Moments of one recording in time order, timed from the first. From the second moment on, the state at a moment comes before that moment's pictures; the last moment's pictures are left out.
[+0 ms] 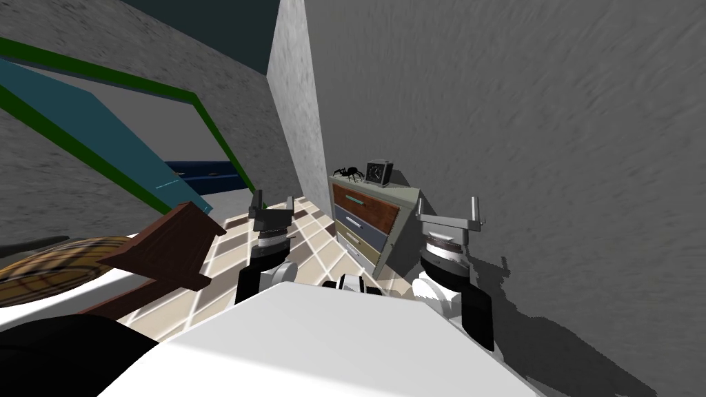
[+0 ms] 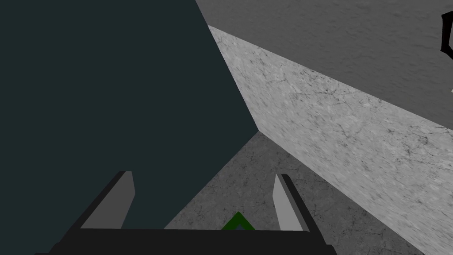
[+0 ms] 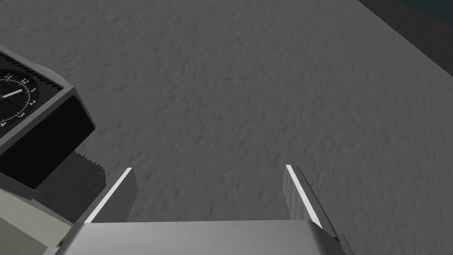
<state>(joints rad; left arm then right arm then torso) 0.51 -0.05 0.02 -2.39 0.11 -0.54 0.15 0.43 -0.18 0.10 -2.41 -0.46 -0.55 -0.28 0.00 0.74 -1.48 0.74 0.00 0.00</state>
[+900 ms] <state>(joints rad) 0.51 -0.05 0.02 -2.39 0.11 -0.54 0.15 0.37 -0.20 0.14 -2.44 -0.72 -0.62 -0.38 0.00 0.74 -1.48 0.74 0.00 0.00</state>
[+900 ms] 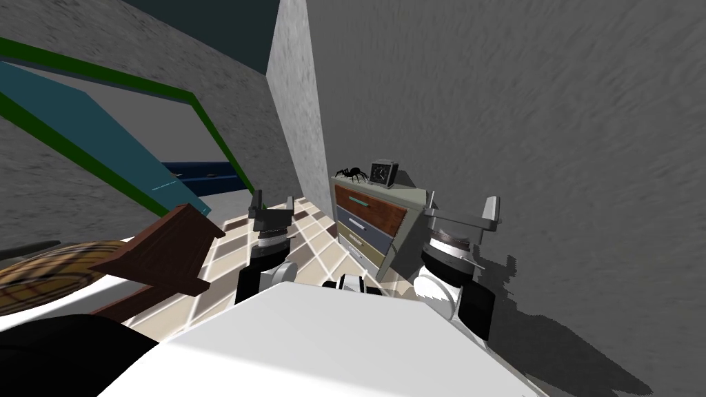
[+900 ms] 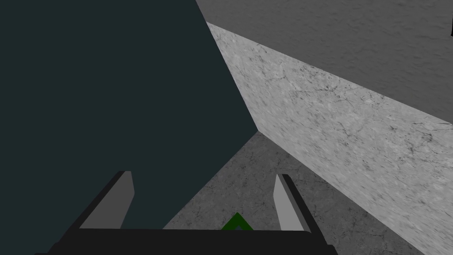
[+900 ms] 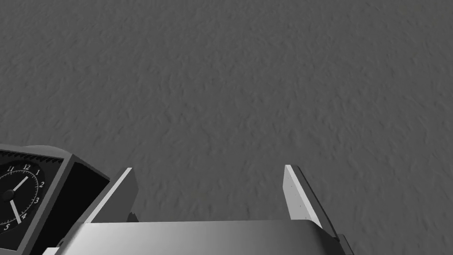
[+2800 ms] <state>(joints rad) 0.51 -0.05 0.02 -2.39 0.11 -0.54 0.15 0.26 -0.20 0.21 -2.46 -1.25 -0.74 -0.57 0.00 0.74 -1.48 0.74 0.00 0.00</state>
